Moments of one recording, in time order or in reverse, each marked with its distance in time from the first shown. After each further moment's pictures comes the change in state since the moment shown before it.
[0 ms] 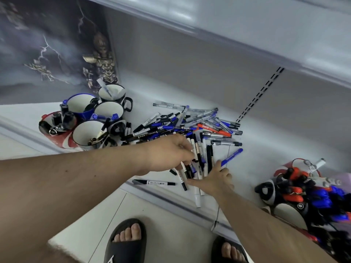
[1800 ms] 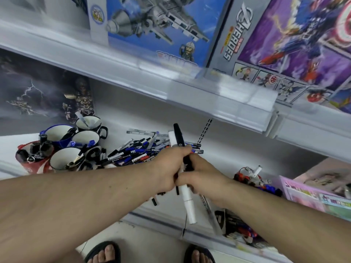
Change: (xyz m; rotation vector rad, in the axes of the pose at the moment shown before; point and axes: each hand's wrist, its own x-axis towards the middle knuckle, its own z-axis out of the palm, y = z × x) left_hand -0.038 0.078 0.064 -0.532 0.004 0.124; right_hand -0.193 0.006 -0.184 0.718 -0.231 -0.544
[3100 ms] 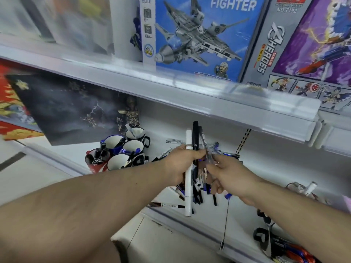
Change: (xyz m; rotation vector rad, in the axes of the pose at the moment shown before) left_hand -0.012 0.006 -0.050 -0.188 0.200 0.000; right_hand 0.022 -0.007 0.004 -0.020 -0.010 -0.047
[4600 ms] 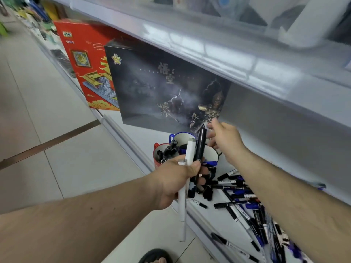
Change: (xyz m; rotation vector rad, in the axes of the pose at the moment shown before) left_hand -0.018 -0.007 -0.226 -0.182 0.321 0.030; right_hand 0.261 -0.115 0.196 0.056 0.050 -0.223
